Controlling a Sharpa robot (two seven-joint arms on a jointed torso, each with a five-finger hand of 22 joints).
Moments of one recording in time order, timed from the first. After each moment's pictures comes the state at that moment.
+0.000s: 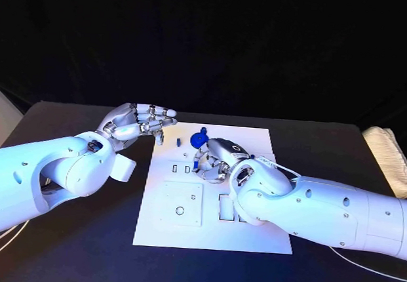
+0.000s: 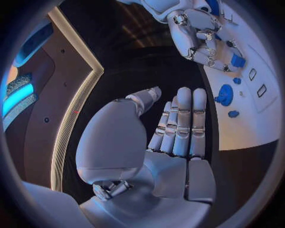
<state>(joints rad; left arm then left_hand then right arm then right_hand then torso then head) 1.20 -0.94 0.01 1.62 -0.19 -0.26 0.36 1.34 -0.21 0.57 0.05 0.15 0.86 0.20 0.21 0.14 1.08 0.14 0.08 0.08 1.15 0.06 0.85 0.69 0.17 0.93 0.15 1.06 0.67 1.21 -0.59 -0.15 1.58 -1.46 -0.53 -0.44 1.35 -0.16 0.45 0.15 0.14 1.07 0.11 0.15 0.42 1.47 0.04 1.56 1.31 1.47 -0.03 1.56 1.31 0.01 1.47 0.08 1.57 1.31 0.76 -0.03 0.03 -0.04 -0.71</state>
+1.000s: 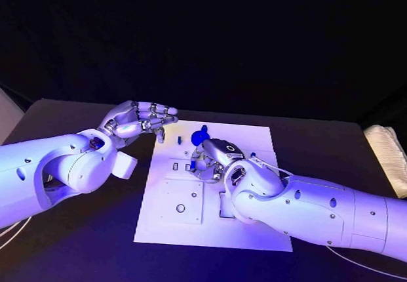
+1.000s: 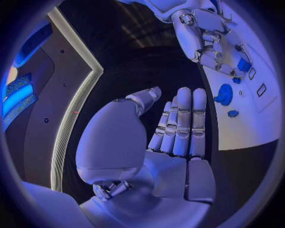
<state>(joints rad) 1.19 -0.93 0.01 1.61 -0.19 -0.26 0.35 1.34 -0.21 0.57 0.05 0.15 0.86 0.20 0.21 0.14 1.08 0.14 0.08 0.08 1.15 0.06 0.85 0.69 0.17 0.93 0.15 1.06 0.67 1.19 -0.54 -0.15 1.52 -1.52 -0.52 -0.45 1.34 -0.17 0.45 0.15 0.15 1.07 0.11 0.17 0.42 1.46 0.03 1.56 1.31 1.47 -0.04 1.56 1.31 0.01 1.47 0.08 1.57 1.31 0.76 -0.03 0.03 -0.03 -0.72</state>
